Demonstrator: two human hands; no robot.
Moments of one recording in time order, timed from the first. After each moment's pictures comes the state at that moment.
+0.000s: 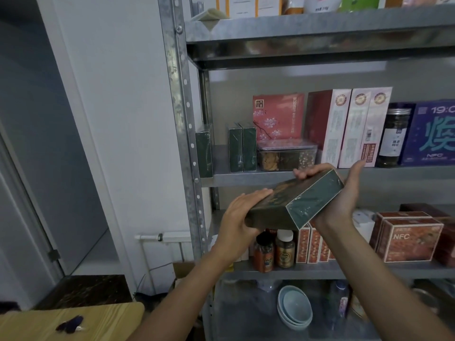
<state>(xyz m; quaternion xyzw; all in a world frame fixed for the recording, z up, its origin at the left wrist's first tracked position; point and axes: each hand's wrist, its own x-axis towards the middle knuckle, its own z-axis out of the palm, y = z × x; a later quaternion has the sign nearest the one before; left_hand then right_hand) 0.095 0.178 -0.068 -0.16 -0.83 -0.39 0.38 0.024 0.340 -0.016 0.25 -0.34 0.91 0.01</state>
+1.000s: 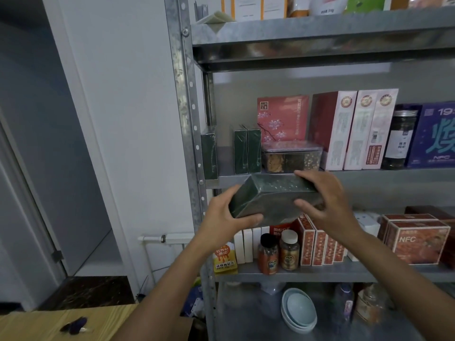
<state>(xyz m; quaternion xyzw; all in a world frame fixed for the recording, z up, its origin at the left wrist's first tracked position) 0.121 0.146 -0.033 -0.10 -0.82 -0.49 0.27 0.005 0.362 -0.037 0.43 -0.75 0.36 0.36</state>
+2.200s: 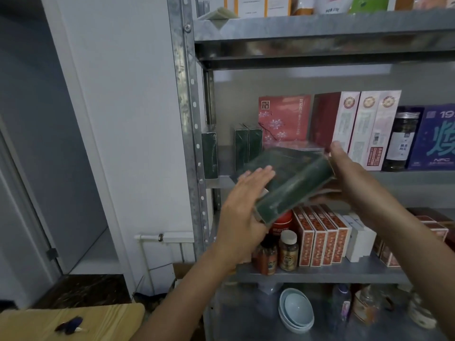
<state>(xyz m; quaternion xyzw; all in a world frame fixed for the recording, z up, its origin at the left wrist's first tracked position) 0.118 0.182 -0.031 -0.21 -0.79 -0.33 0.46 0.049 0.368 0.035 0.26 -0.73 0.63 0.00</state>
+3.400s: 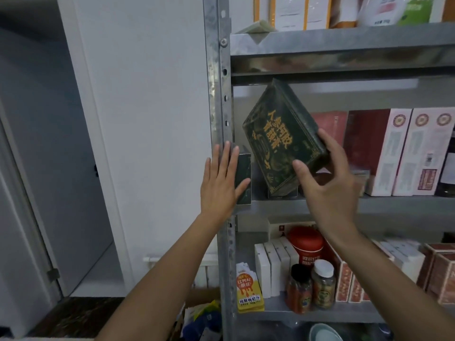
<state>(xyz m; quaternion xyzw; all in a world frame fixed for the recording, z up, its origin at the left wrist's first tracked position) -0.008 0.003 -0.008 0.04 -0.87 0.09 0.48 0.034 0.230 0.034 0.29 -0.66 0.56 0.42</state>
